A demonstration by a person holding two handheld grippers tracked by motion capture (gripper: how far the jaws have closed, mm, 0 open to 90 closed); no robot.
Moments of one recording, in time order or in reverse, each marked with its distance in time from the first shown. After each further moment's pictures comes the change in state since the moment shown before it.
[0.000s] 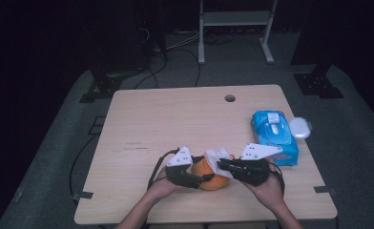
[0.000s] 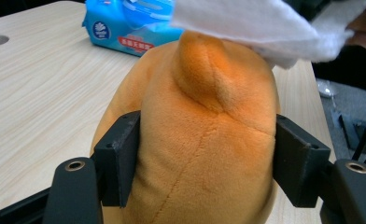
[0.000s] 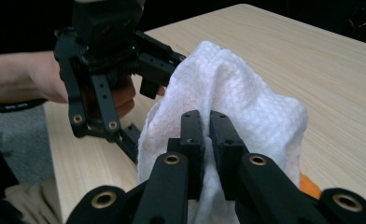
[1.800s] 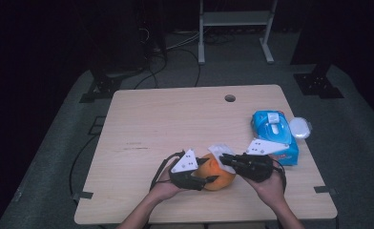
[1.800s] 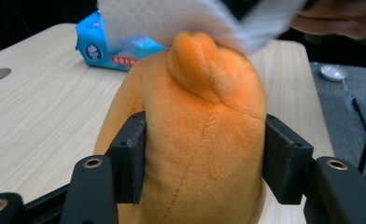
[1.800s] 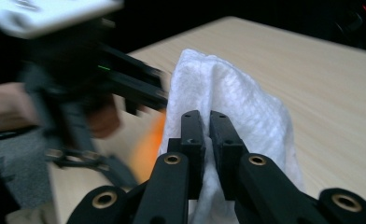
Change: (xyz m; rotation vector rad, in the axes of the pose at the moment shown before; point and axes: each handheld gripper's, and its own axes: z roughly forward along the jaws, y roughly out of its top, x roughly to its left) left arm -0.019 0.017 -0.001 -0.007 0.004 0.133; right arm -0.004 0.007 -0.008 -0.066 -0.002 0.058
